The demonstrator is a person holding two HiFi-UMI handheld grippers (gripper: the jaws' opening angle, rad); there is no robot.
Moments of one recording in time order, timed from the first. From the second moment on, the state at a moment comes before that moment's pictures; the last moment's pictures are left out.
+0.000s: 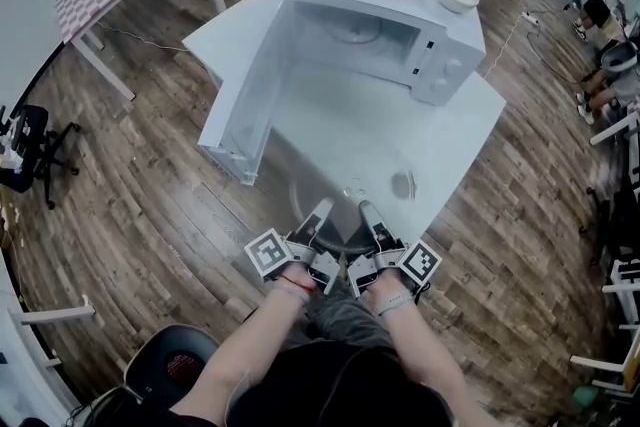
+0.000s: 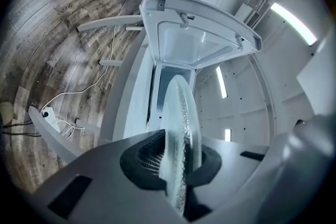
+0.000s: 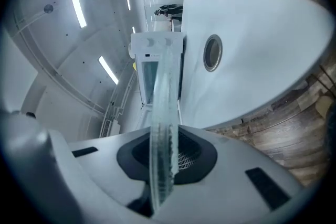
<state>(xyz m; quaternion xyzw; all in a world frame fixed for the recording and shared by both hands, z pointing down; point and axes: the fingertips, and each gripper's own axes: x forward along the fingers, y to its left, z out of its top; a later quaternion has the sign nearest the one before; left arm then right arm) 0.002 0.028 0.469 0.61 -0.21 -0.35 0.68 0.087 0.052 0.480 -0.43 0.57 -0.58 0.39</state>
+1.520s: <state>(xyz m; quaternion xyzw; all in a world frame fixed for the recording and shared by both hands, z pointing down) 0.041 -0.069 0.487 0.59 -0.24 -0.37 0.68 0.127 -0.051 0.494 -0.41 0.58 -0.59 0.37</state>
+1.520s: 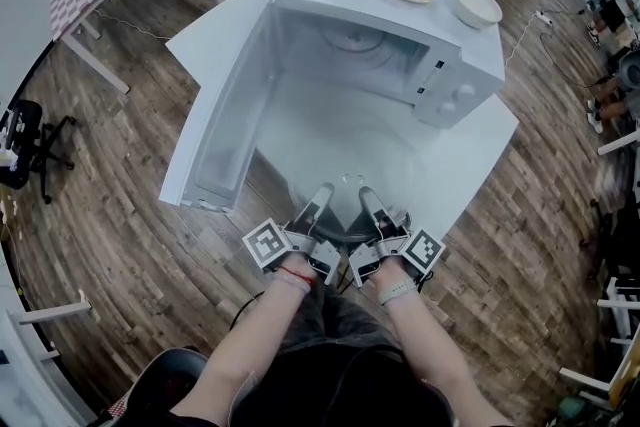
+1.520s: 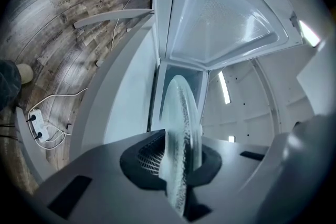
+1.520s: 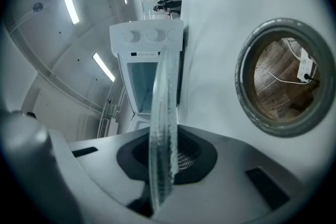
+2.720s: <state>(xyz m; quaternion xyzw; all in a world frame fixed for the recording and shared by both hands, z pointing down) 0.051 -0.161 0.489 0.59 -0.24 -0.37 0.68 0.137 -0.142 0.495 -0.41 0.58 -0.59 0.38</state>
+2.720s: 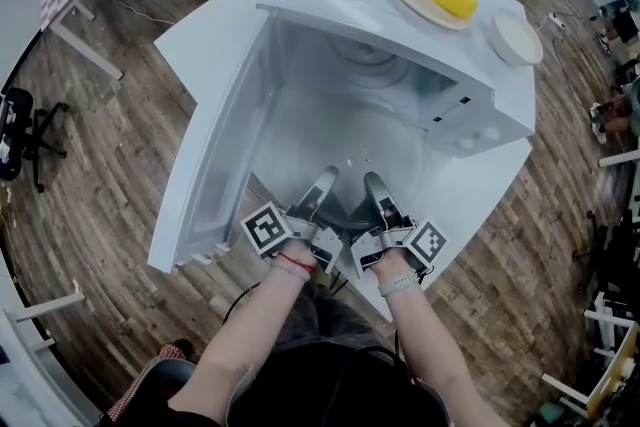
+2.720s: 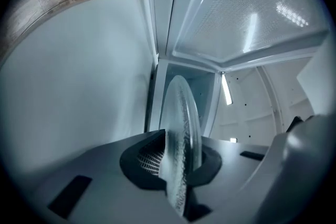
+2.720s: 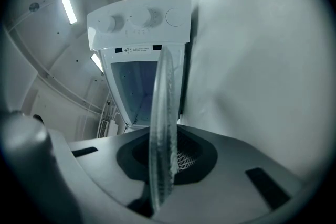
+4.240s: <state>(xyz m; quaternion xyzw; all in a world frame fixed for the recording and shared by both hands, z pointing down) 0.051 -0.227 0.491 0.60 -0.25 -0.37 0.66 0.137 -0.209 0.499 -0.41 0.59 -0.59 0.38</state>
